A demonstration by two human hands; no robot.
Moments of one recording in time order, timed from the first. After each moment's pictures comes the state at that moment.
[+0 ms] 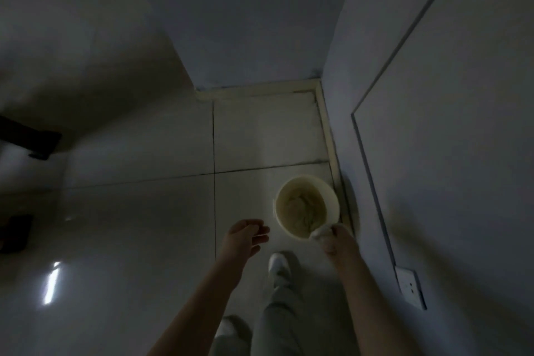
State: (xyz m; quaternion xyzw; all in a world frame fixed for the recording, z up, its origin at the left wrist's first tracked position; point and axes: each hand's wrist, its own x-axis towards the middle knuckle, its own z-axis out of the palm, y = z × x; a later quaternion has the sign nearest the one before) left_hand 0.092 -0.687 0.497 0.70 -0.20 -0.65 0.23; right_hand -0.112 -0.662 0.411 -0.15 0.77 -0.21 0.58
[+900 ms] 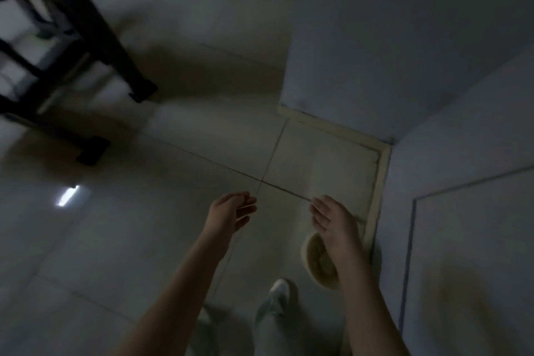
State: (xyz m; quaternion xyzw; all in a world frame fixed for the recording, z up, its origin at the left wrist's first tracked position) left_hand 0.236 -0.726 0.590 0.67 -0.03 -0.58 0.46; right_hand 0.053 -0.787 0.569 -0.12 0.64 -0.33 0.68
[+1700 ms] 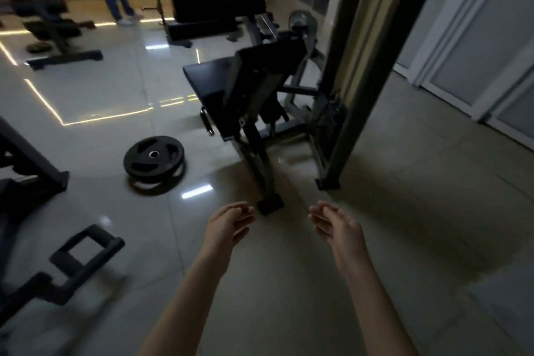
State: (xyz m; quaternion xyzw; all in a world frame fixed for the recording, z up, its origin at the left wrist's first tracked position) left_hand 0.722 -0.441 0.717 0.62 0.12 -0.27 0.73; right_hand 0.632 -0.609 0.735 -0.51 0.38 -0.14 0.75
